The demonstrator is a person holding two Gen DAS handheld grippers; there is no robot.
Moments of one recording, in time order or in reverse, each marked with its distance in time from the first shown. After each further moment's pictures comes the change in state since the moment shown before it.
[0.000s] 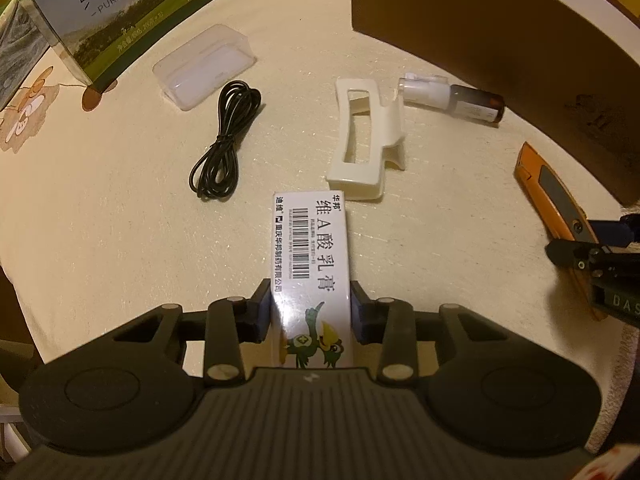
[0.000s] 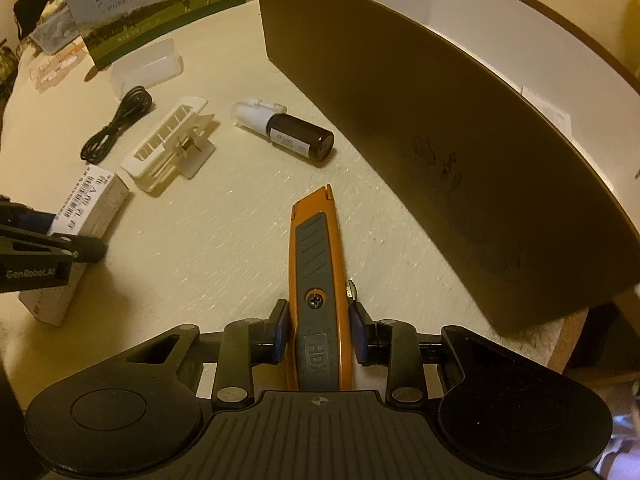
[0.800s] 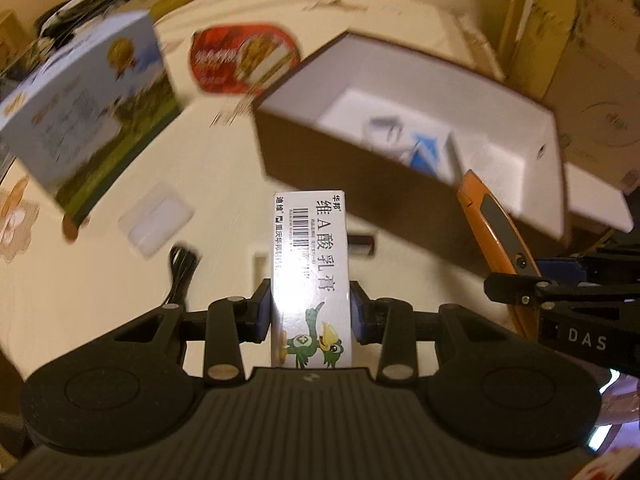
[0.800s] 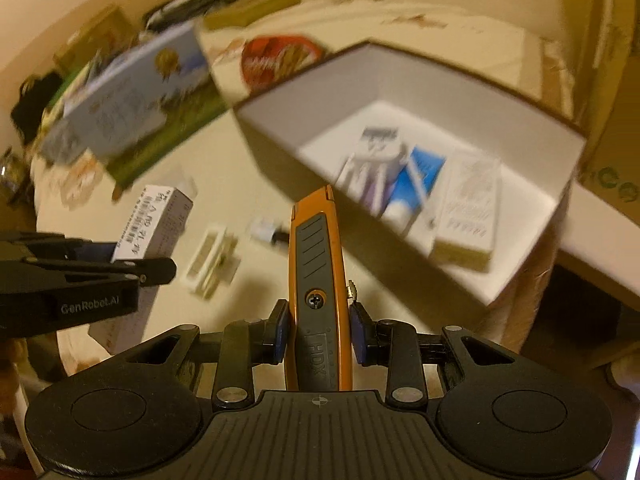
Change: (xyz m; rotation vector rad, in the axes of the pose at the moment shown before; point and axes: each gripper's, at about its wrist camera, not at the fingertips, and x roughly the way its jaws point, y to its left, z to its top) left arm -0.108 -0.054 0.067 0.095 -0.215 -0.129; right arm -0.116 -0.033 0.035 0.218 -0.180 0.055
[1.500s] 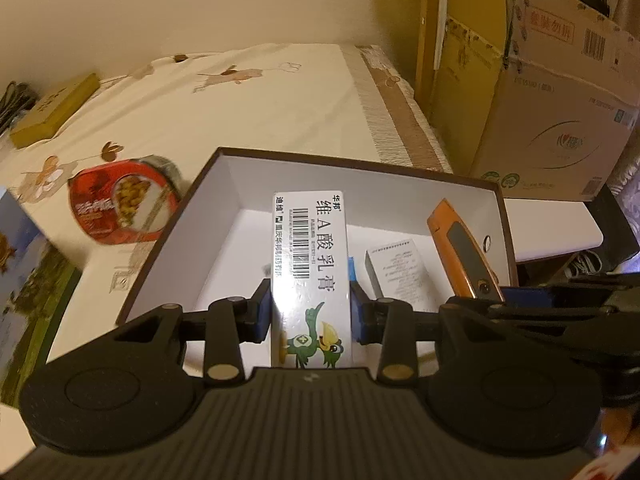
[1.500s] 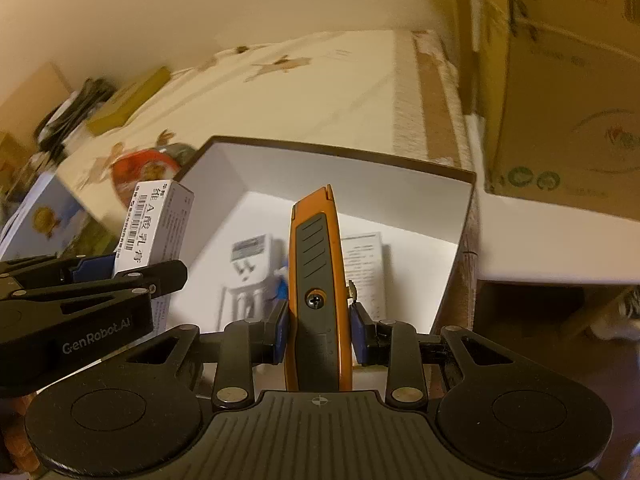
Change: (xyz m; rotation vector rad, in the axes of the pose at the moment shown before) left arm 0.058 -0.095 0.139 0.252 -0.110 -0.130; right arm 0.011 -0.097 0.088 0.337 -0.090 -0.162
